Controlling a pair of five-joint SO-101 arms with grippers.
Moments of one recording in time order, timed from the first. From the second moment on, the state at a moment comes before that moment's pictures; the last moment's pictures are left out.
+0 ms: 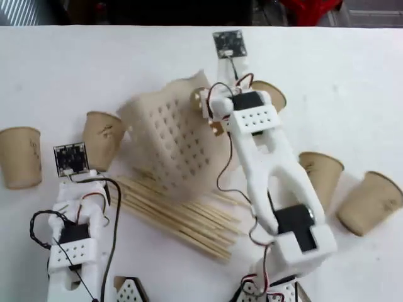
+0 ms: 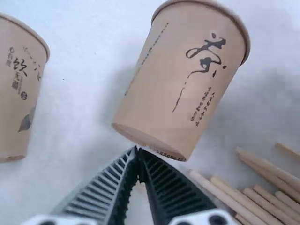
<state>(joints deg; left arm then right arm) -19.5 -63.3 96.7 17.3 -1.9 -18.4 4.1 3.5 51.7 -3.0</state>
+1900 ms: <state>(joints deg) 11.5 -61.7 29.1 76.6 -17.4 -9.7 -20.9 9.8 46.2 -16.1</state>
